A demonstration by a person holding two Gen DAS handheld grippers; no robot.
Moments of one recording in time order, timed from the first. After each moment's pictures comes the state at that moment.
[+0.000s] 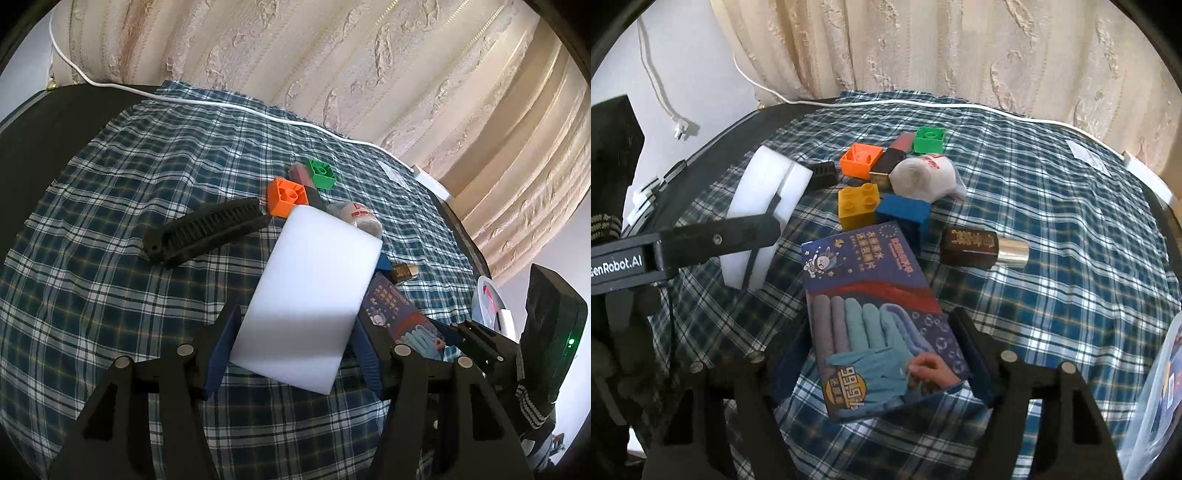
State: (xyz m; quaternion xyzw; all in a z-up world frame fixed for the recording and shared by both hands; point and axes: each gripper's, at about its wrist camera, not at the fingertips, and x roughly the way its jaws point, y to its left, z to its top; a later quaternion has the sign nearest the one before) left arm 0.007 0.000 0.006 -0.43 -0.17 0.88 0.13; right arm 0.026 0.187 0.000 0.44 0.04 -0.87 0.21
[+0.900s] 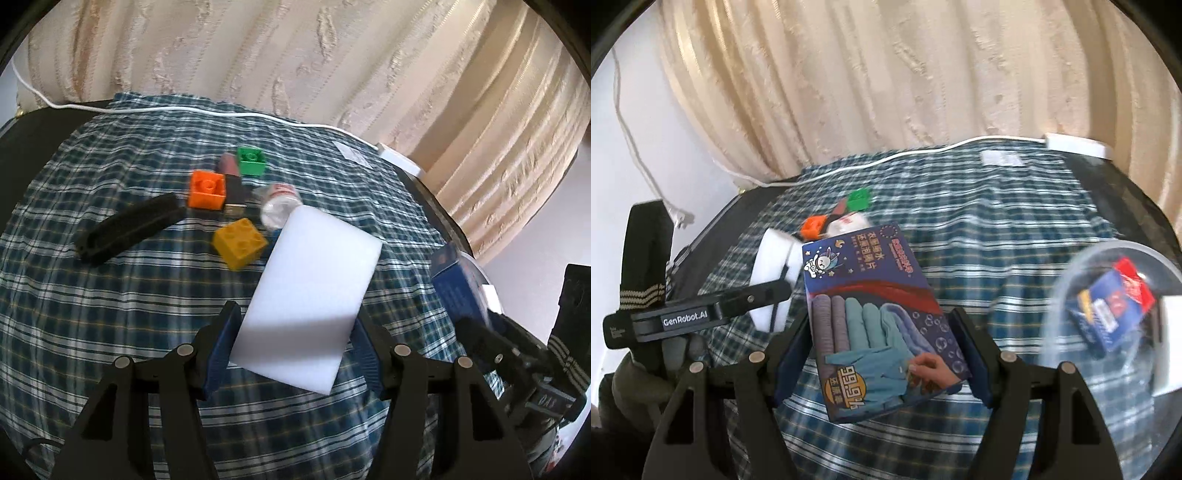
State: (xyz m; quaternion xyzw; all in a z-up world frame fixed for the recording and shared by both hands) left arm 0.015 0.061 0.024 -0.43 -0.13 0.88 0.17; right arm 0.081 0.283 0.050 0.36 -0.09 -0.92 0.14
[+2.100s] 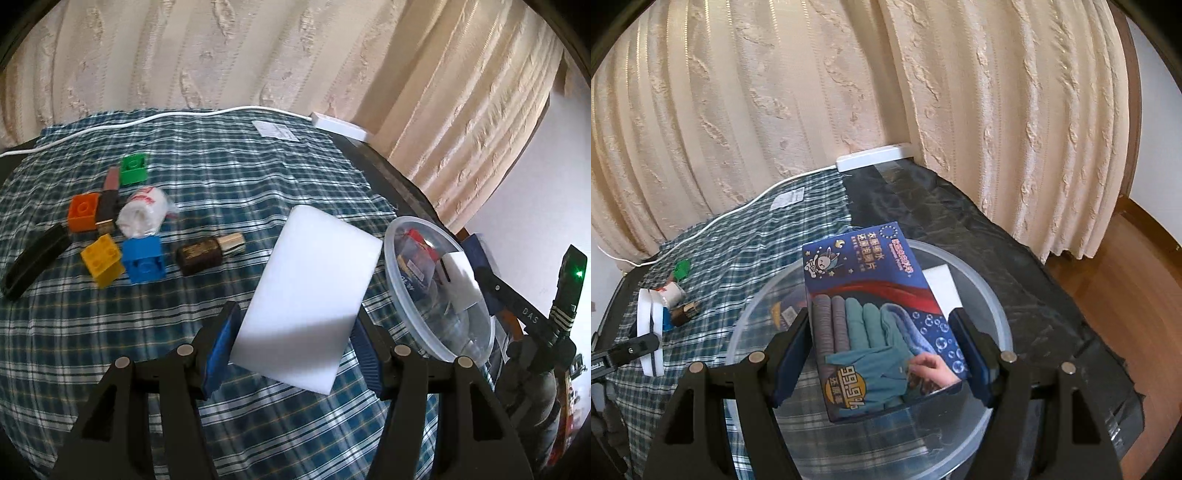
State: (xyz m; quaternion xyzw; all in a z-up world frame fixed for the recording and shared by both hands) left arm 0.013 0.170 0.037 -0.44 -0.06 0.86 0.24; right arm 0.123 0.465 0.050 0.33 -0.13 -0.93 -0.12
